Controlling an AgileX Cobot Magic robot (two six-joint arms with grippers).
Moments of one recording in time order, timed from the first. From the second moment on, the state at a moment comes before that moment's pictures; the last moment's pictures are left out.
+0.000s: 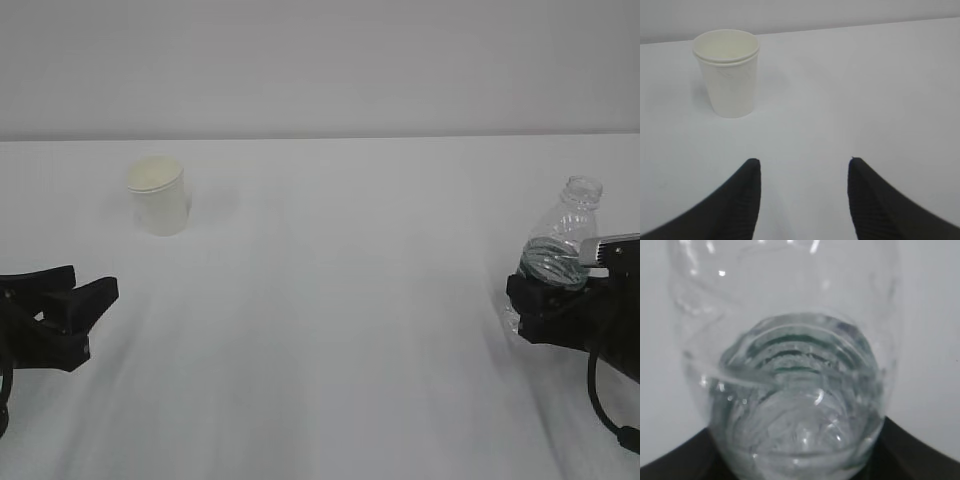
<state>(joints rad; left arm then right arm) -0.22 1.69 -0.19 0.22 -1.14 -0.15 -0.01 2.02 -0.38 -0.31 -1.15 0.08</state>
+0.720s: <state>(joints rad) -0.22 1.69 -0.19 0.24 -1.14 -0.15 -0.01 1.87 -0.32 -0.31 -1.12 0.05</state>
